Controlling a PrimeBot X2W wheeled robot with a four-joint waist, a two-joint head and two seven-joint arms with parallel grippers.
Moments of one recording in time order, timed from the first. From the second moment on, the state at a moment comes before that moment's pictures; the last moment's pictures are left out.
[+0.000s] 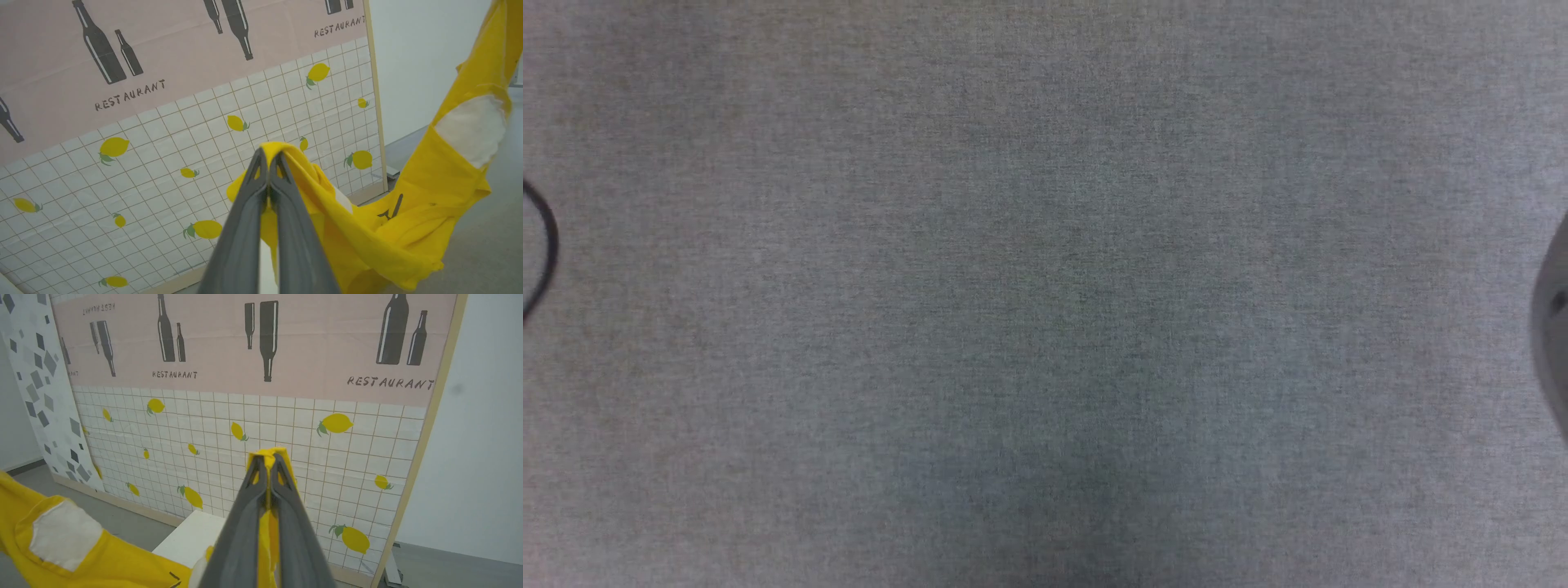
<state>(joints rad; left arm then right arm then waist) -1.46 0.60 -0.57 0.41 -0.51 -0.08 -0.16 -1.61 -0.05 0.02 0.64 0.14 0.13 0.04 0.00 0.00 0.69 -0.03</state>
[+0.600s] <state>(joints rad) -0.72 0.78 -0.67 -0.11 -0.64 0.08 -0.10 -0.68 -0.08 -0.08 -0.15 0.37 0.13 0.28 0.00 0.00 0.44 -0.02</state>
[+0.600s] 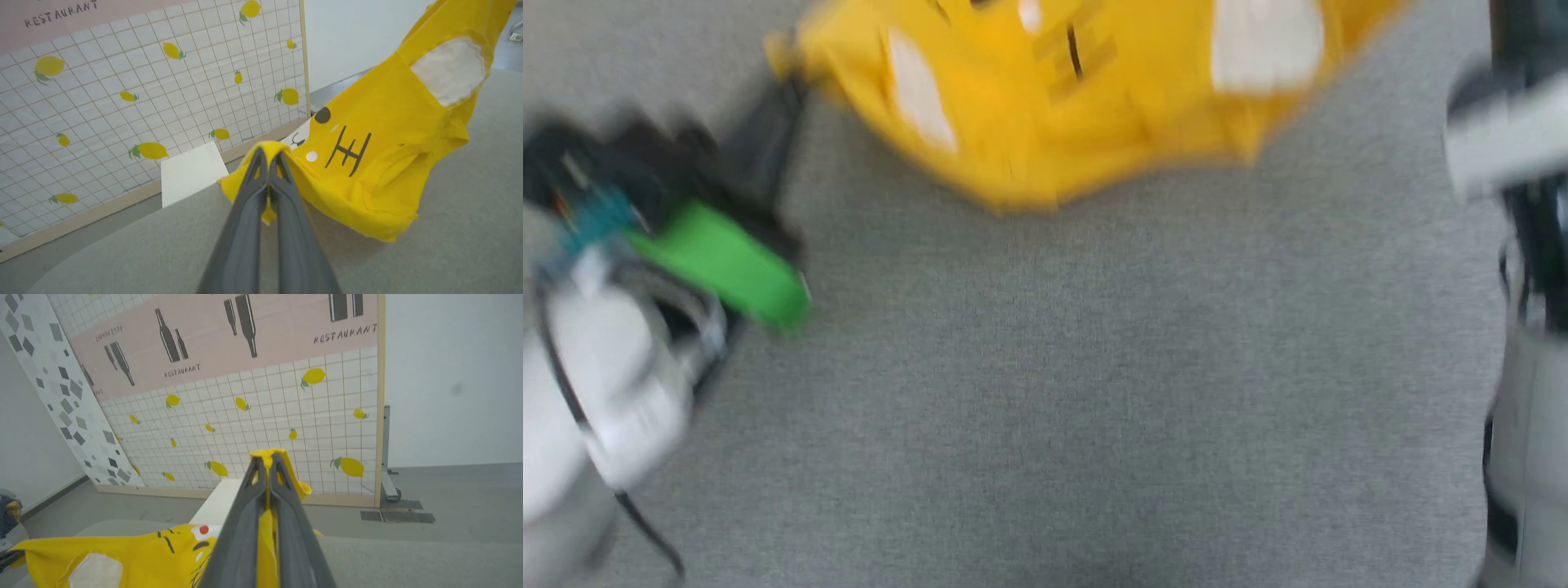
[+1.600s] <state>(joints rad) 0.08 0.85 -0.81 -0.31 -1.04 0.35 0.05 0.38 -0.05 -0.25 -0.20 0.69 0.13 0.15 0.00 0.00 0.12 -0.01</state>
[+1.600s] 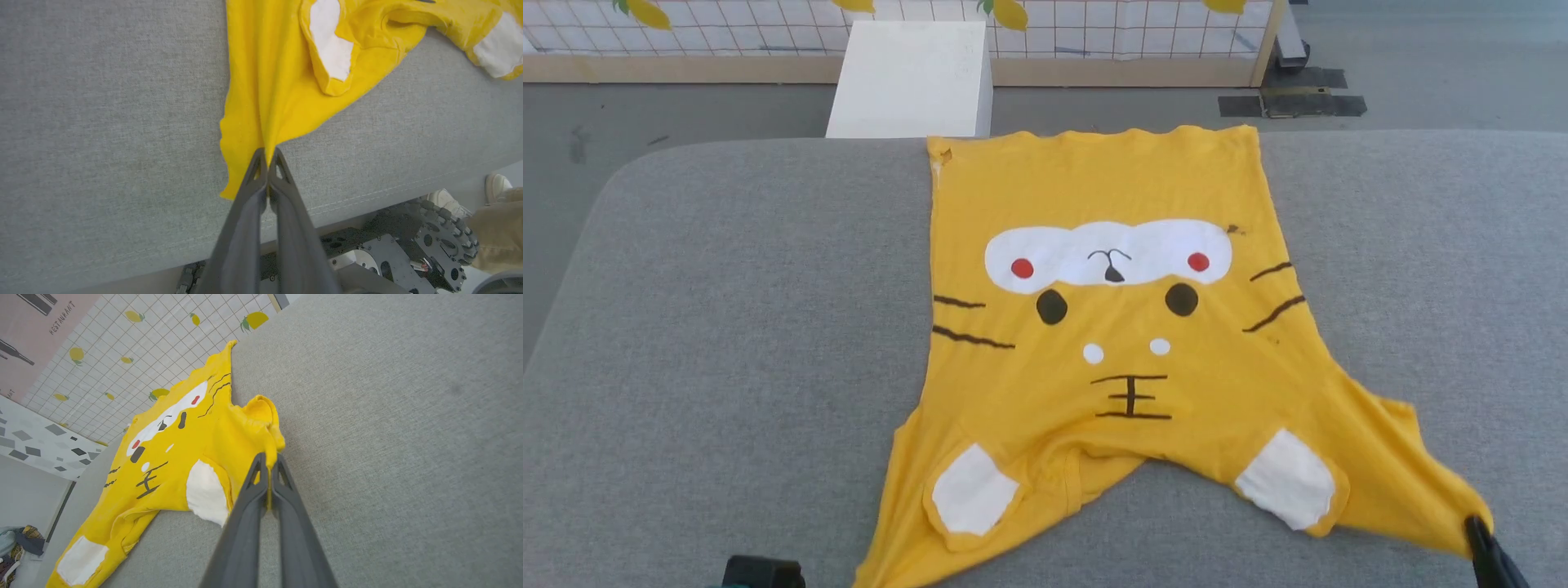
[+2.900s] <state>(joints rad) -0.04 0.87 -0.76 -0.47 -0.89 0.37 -0.02 -0.40 -0.12 -0.27 -0.30 0.19 0.13 0.58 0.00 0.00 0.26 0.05</state>
